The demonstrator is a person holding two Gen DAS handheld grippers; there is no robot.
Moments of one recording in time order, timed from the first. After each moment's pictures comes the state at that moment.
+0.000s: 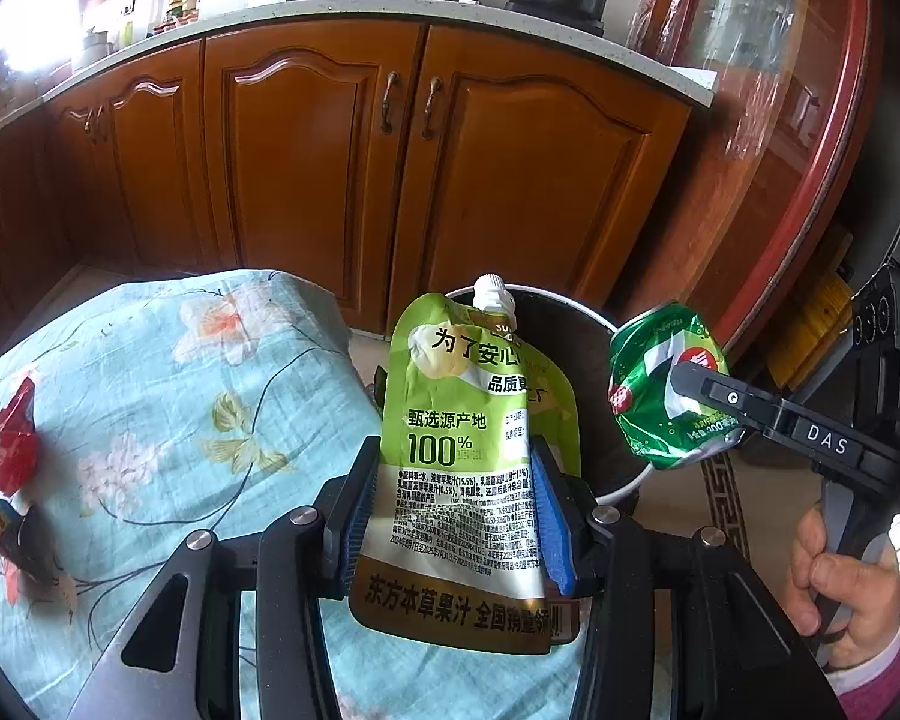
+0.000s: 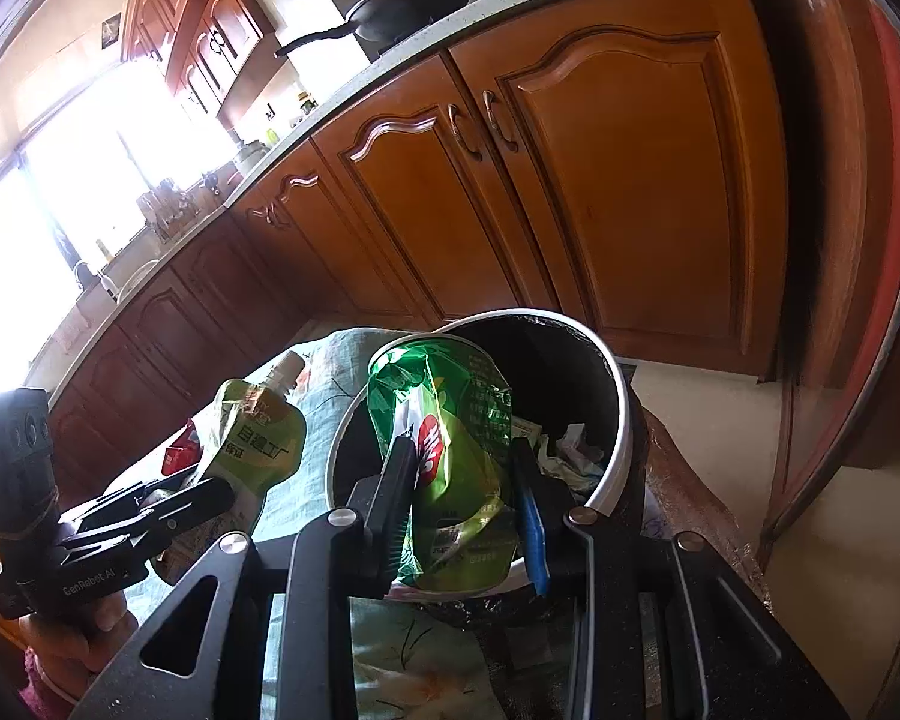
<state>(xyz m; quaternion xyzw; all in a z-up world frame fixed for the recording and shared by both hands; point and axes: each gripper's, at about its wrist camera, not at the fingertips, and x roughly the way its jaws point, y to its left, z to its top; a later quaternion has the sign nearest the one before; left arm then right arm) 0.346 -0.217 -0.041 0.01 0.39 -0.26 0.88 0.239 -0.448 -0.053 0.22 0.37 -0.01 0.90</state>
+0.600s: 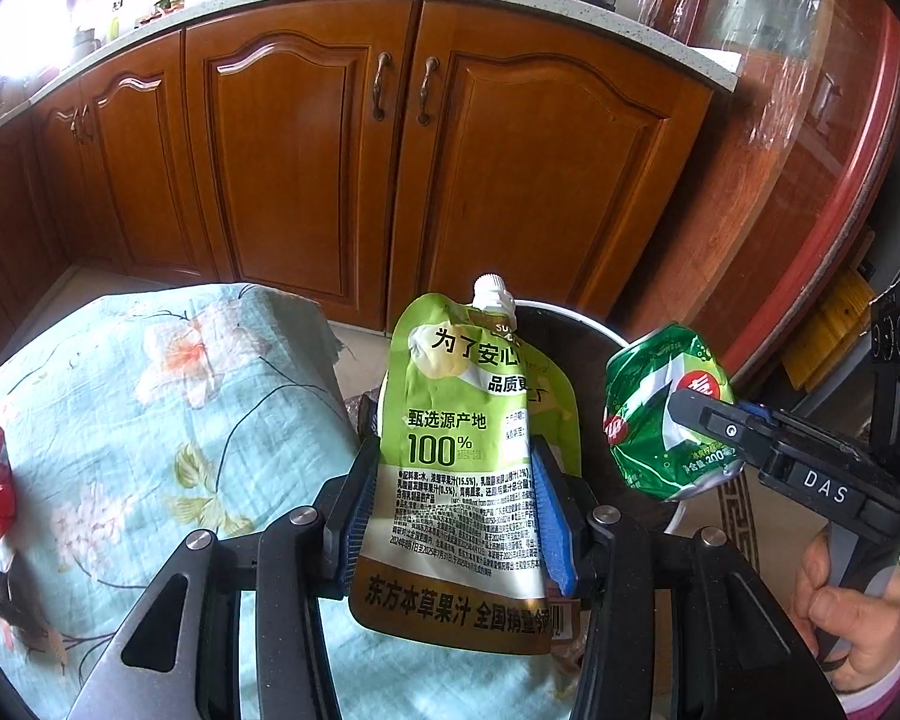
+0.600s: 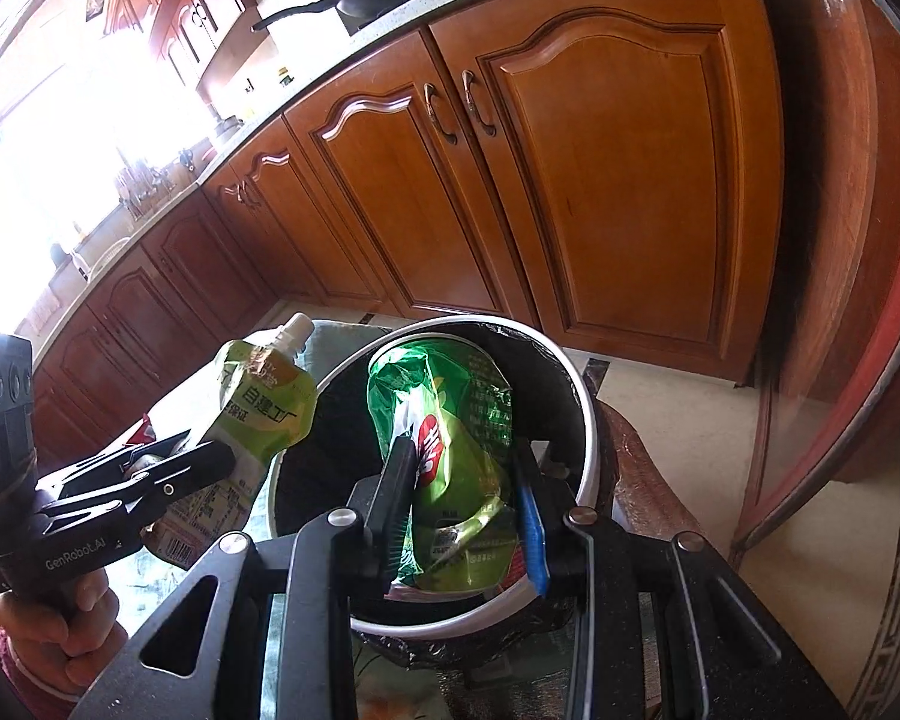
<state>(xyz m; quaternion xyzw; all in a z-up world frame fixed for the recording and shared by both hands) 0.395 -0.263 -0.053 0.02 0.41 -0.25 0.88 0.266 -0.461 -0.063 0.19 0.41 -0.03 0.89</state>
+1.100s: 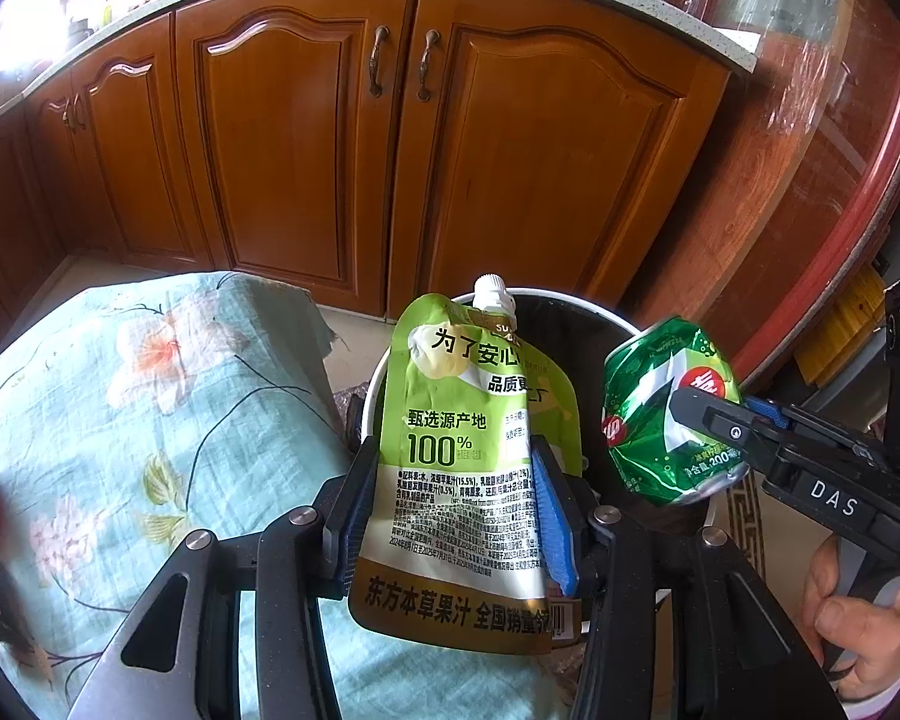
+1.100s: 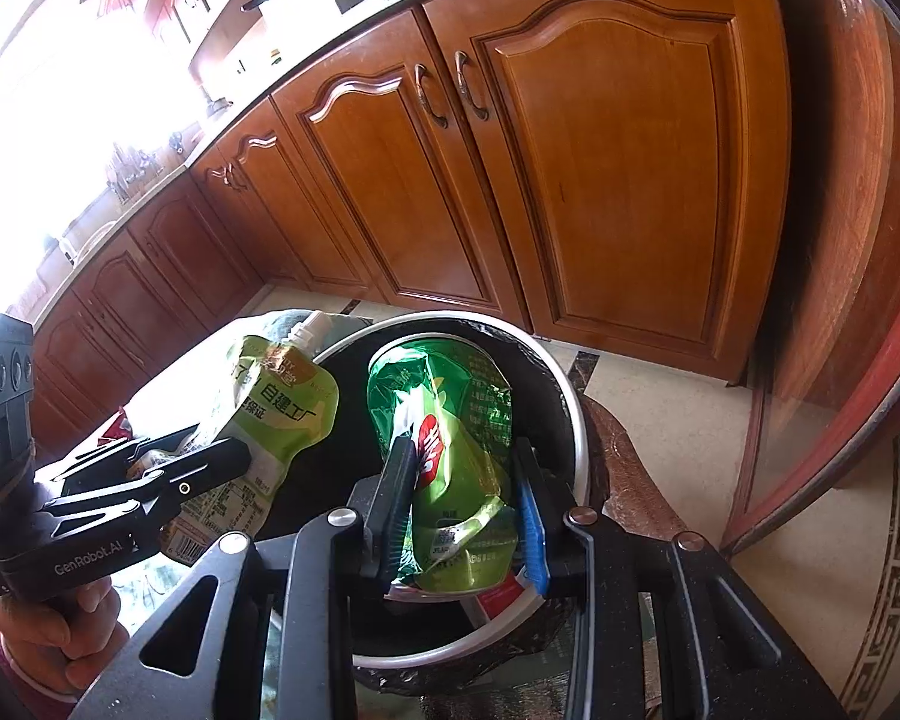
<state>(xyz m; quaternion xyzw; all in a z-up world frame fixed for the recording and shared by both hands) 0.418 -0.286 -0.070 0.03 0.44 -0.24 0.87 0.283 -0.467 -0.074 0.18 0.43 -0.04 0.89</state>
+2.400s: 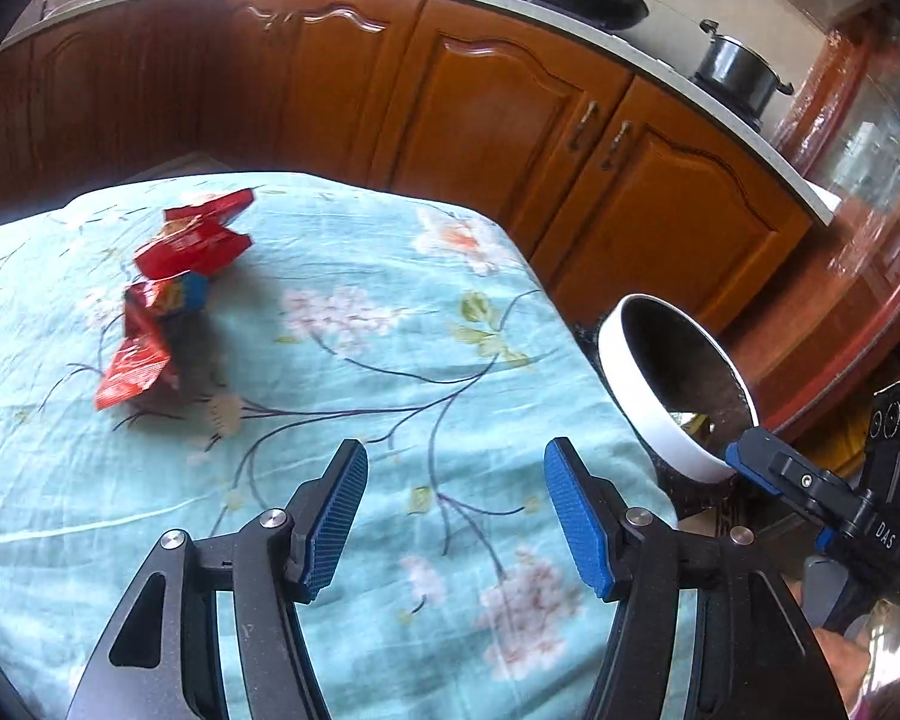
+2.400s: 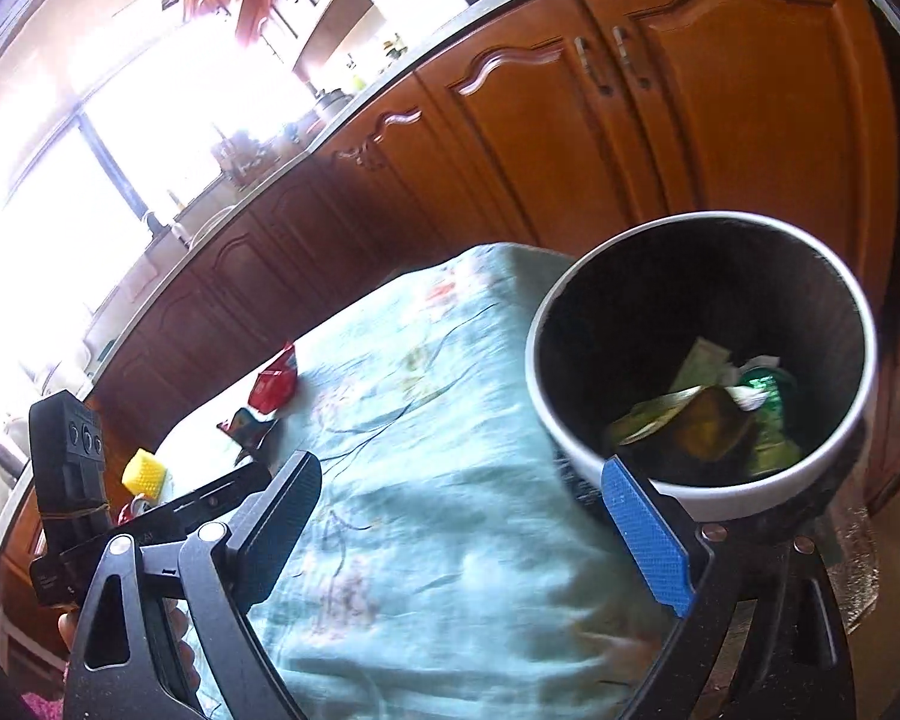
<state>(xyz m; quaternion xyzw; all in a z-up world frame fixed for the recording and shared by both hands) 0.288 -0.066 -0.062 -0.13 0.41 -0.13 0.89 0.251 -0.335 -0.071 0.23 0.40 0.10 0.88</state>
